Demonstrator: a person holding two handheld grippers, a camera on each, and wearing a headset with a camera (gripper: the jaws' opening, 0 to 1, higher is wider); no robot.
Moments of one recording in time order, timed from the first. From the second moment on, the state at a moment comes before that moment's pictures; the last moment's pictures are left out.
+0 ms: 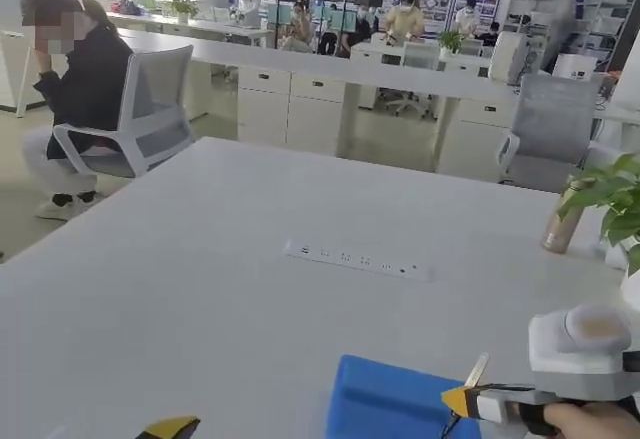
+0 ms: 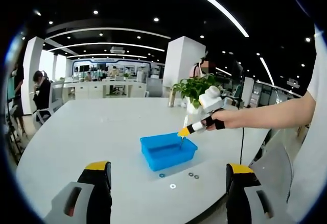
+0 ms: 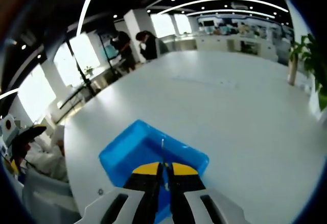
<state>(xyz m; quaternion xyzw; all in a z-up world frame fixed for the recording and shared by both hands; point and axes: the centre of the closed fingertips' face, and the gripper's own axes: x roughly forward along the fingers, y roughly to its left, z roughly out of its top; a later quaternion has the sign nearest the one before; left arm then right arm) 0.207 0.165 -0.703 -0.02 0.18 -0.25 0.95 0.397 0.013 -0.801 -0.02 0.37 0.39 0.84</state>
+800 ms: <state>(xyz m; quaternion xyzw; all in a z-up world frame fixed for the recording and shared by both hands) 0.205 0.168 -0.701 -0.02 0.18 -0.25 0.95 0.384 0.014 -0.789 -0.05 0.33 0.41 0.85</state>
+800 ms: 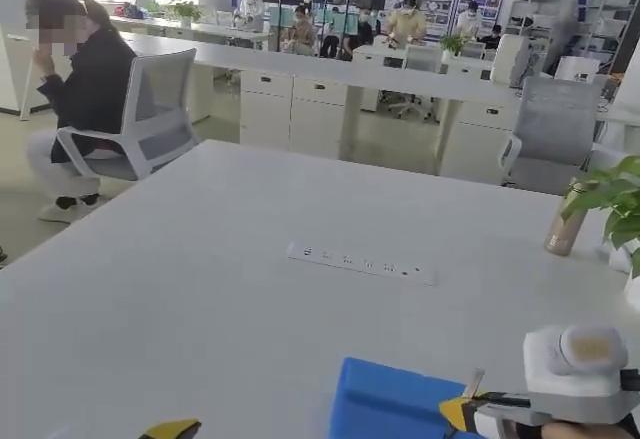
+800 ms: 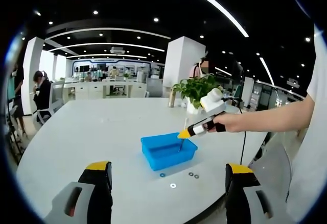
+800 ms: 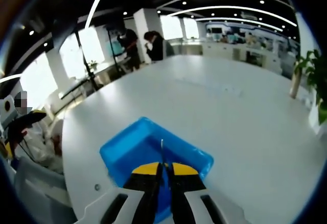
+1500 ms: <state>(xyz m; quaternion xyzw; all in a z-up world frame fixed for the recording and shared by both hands) 0.207 0.164 -0.699 -0.02 0.18 -0.25 0.95 0.312 0.037 -0.739 -0.02 0.26 0.47 0.84</state>
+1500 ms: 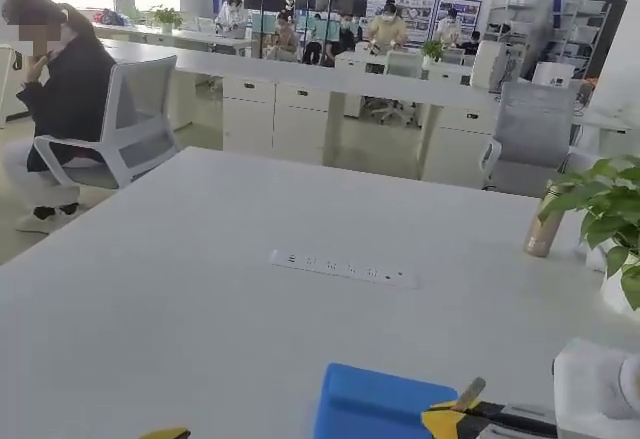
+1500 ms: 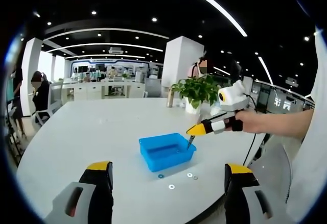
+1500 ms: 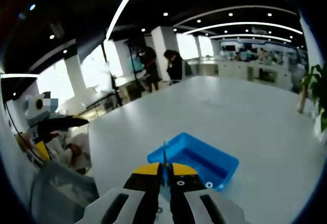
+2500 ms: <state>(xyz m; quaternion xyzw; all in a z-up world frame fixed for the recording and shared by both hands) 0.206 0.163 -0.697 0.00 0.18 -0.26 0.95 0.265 0.031 -0.811 -0.02 0.35 0.47 0.81</state>
